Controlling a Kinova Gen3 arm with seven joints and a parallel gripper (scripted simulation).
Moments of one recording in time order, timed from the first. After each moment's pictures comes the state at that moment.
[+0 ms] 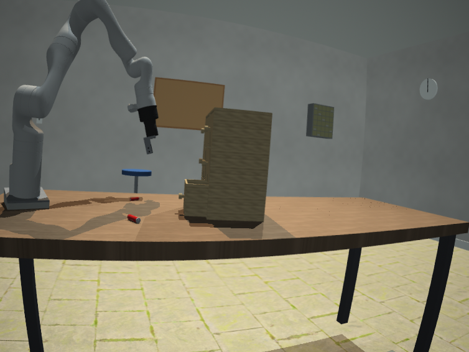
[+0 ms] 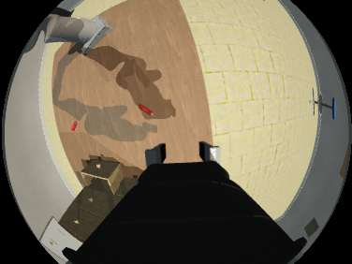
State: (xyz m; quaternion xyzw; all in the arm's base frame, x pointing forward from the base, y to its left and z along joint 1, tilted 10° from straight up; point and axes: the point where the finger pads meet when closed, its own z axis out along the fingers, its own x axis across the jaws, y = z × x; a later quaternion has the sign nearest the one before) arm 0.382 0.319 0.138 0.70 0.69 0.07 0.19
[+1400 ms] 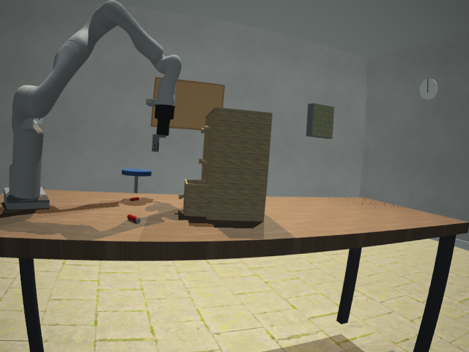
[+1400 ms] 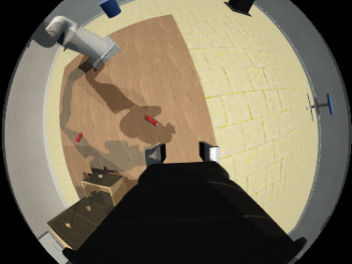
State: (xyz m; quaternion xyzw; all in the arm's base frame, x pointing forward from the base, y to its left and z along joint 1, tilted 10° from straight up) arm 0.405 0.307 0.152 0.74 0.67 -0.02 0.08
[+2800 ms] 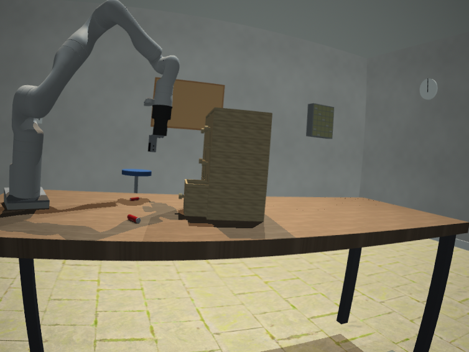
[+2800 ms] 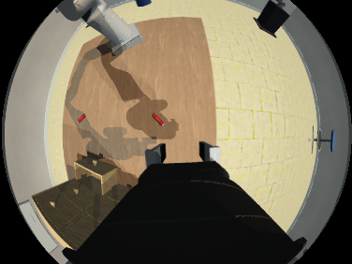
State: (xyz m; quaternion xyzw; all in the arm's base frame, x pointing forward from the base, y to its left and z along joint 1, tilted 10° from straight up) arm 0.392 0.300 0.150 0.65 0.75 -0.04 0.08
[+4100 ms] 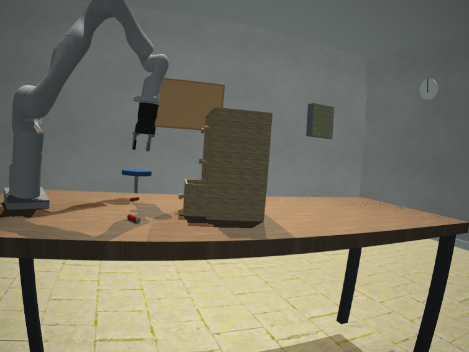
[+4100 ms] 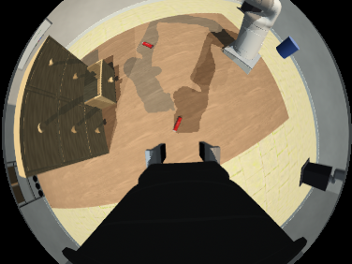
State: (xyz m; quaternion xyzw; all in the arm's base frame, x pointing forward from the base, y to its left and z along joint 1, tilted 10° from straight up) arm 0.349 0.276 0.154 0.14 0.99 -0.08 0.02
